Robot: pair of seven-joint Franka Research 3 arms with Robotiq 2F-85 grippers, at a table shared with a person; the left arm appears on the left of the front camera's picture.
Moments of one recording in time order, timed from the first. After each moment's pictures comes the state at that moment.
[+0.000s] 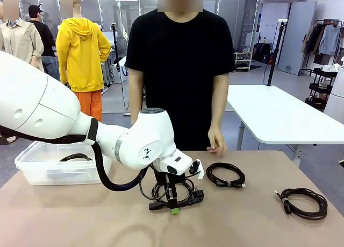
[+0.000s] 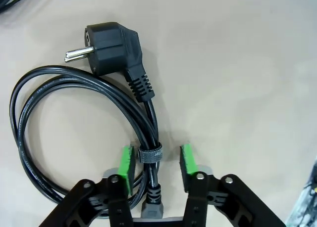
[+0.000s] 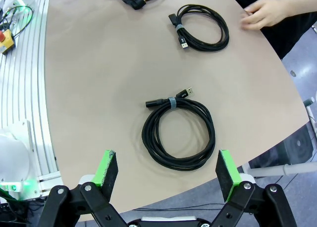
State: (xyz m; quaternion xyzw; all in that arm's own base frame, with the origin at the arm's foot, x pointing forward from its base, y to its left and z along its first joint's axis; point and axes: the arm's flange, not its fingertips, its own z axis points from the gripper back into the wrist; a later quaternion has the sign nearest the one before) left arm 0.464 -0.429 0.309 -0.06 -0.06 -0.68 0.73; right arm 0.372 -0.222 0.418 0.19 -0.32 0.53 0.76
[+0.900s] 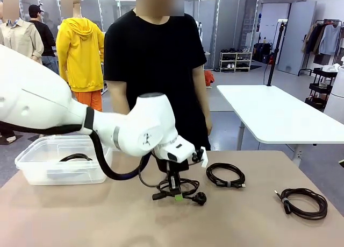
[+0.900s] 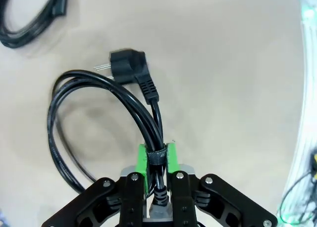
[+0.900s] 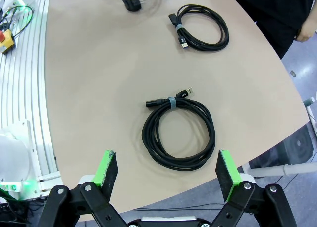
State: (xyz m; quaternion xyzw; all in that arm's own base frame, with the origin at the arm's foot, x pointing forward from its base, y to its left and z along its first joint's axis) left arm 0.456 -0.435 0.368 -0.07 -0.09 -0.71 0.69; right arm 0.372 -0.222 0.418 0.19 -0.32 0.54 0.76
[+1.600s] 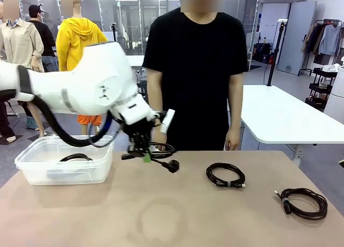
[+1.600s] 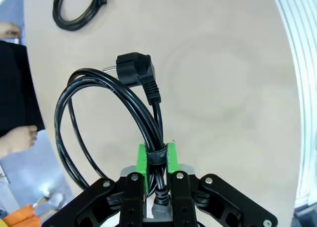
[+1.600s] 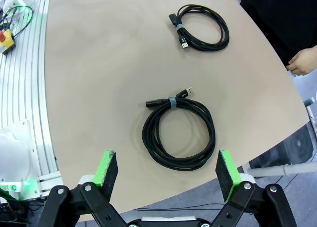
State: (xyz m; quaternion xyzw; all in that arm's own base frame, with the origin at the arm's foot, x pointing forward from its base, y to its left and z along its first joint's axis) left arm 0.457 -0.321 0.490 -0.01 -0.16 -0.79 0.59; right arm 0.372 -0.222 0.418 0.19 -0.32 0.54 0.76
